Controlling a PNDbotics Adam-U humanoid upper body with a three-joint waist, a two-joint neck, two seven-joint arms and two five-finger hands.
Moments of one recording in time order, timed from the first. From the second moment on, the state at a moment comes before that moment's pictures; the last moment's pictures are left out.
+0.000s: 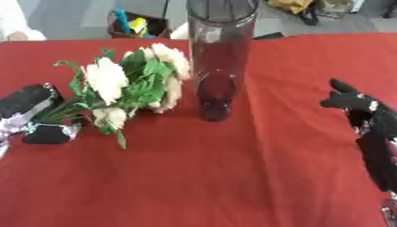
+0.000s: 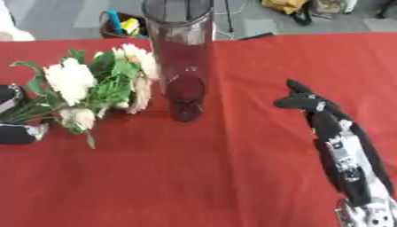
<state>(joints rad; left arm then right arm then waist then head) -0.59 0.74 -0.16 -1.55 -0.72 0.14 -0.37 -0.27 -0.17 0.01 -1.98 0.07 -0.32 0.22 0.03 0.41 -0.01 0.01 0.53</state>
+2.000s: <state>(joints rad) -0.74 0.69 -0.02 -1.79 -0.16 0.34 -0.04 -0.24 -0.18 0.00 -1.98 0.02 -0.34 0.19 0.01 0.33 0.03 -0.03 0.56</state>
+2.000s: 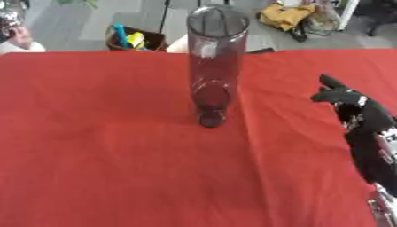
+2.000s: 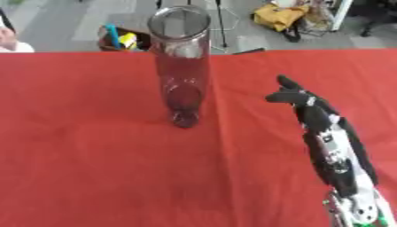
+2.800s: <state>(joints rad) -0.89 0.61 -0.05 -1.78 0.15 0.27 0.14 -0.24 -0.19 0.00 -1.98 0.01 -0.35 0.20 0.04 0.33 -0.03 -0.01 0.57</state>
